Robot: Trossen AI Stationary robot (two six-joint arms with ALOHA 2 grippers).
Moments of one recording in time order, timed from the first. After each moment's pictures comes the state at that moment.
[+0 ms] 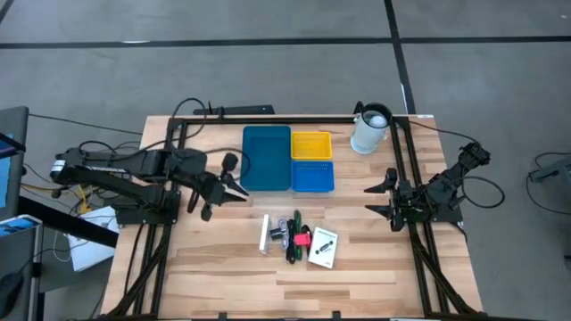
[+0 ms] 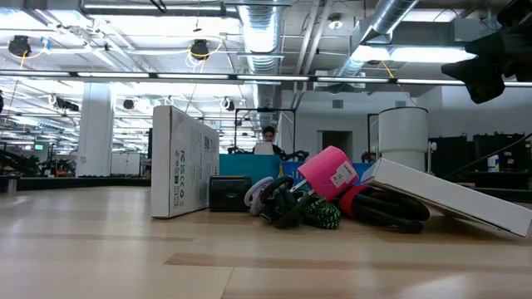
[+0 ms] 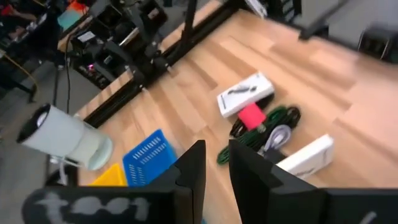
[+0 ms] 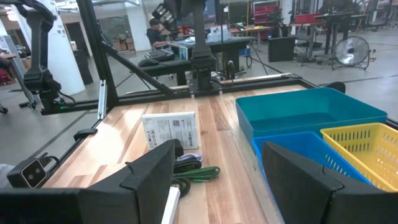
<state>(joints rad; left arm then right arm) -0.07 1.00 0.96 -0.44 0.12 0.65 0.67 0.00 0.10 -0.18 0.68 0.13</state>
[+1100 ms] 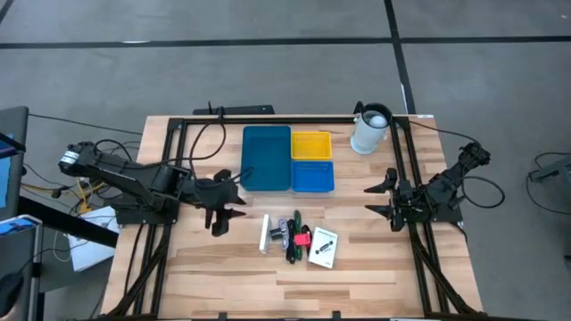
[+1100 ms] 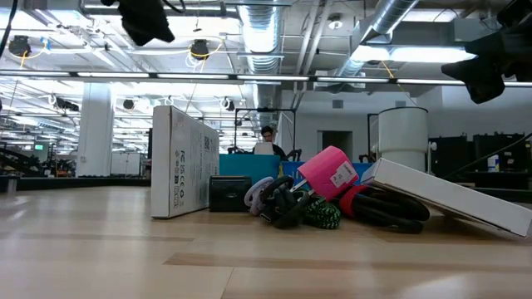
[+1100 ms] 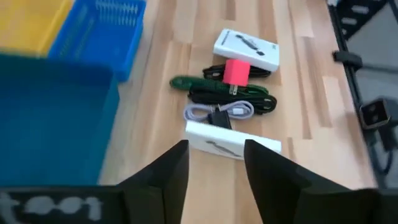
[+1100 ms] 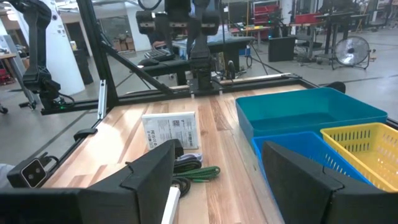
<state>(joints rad) -0.26 1.11 0.96 -0.60 -0.14 -0.37 0.67 0.00 0.10 -0.18 0.68 0.13</state>
